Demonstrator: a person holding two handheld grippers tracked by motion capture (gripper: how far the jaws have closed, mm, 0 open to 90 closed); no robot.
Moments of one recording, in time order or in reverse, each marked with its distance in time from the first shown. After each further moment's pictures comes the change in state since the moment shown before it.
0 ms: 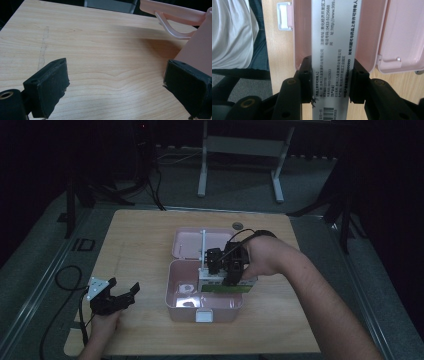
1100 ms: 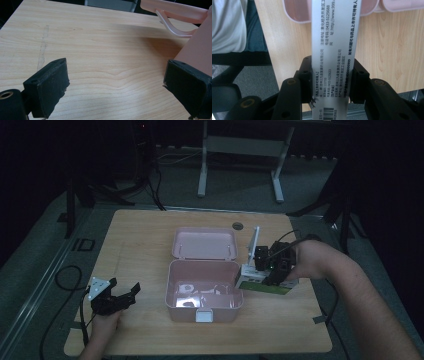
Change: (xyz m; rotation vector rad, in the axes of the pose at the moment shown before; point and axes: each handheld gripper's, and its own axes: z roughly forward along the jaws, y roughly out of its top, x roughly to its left) left arm -0.002 -0.001 0.001 0.008 0.007 0.004; right arm 0.000 -0.099 -0.005 0.017 -0.006 0.146
